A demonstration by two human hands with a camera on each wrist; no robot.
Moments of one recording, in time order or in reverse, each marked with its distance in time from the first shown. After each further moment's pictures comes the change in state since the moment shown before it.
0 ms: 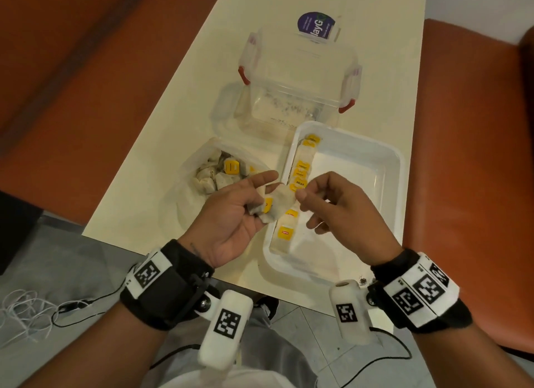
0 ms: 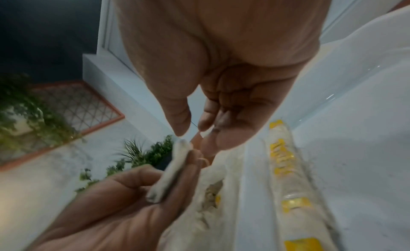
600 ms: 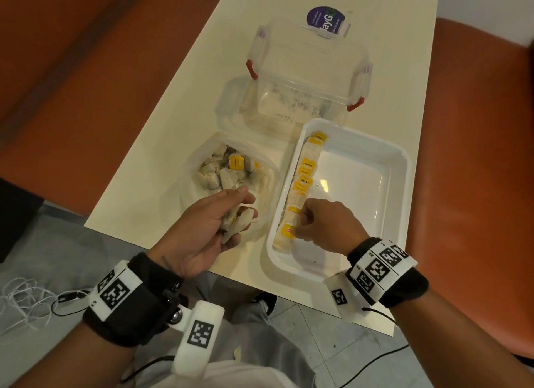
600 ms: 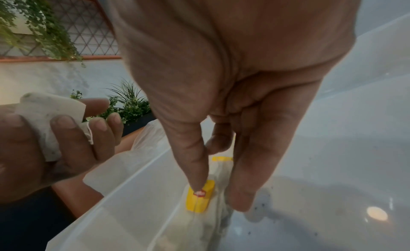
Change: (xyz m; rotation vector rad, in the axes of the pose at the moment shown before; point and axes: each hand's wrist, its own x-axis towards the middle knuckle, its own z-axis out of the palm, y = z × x) left_hand -0.018 0.007 -0.042 0.335 0.138 -0.042; right_hand 0.034 0.043 0.021 -0.677 -0.239 0.127
